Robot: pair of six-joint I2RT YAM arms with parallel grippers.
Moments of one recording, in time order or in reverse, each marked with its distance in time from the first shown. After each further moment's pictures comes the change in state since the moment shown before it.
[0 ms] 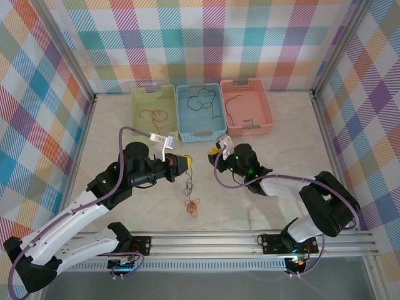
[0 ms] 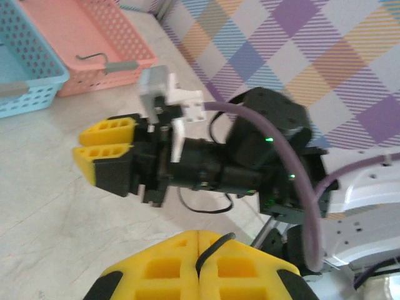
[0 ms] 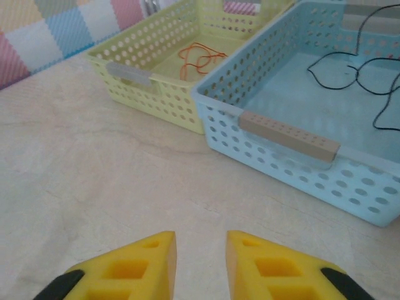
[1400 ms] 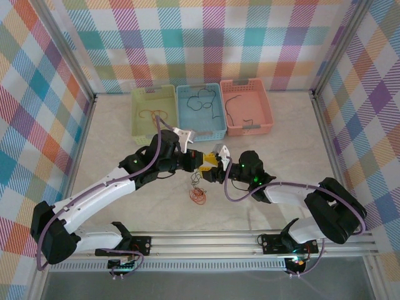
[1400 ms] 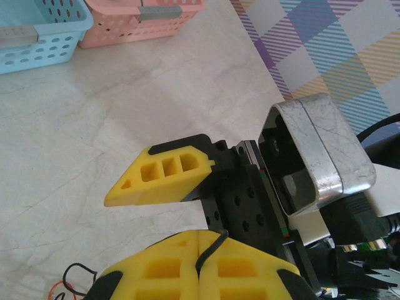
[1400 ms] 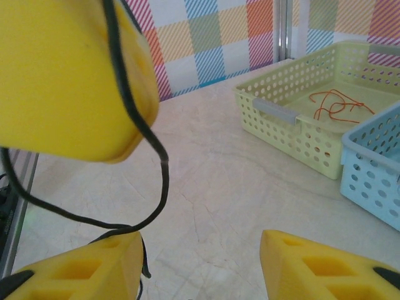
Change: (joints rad) left arm 0.000 0.314 0.095 0.019 0.006 -0.008; right arm 0.029 -0.059 -0.089 0.186 -0.333 -0.008
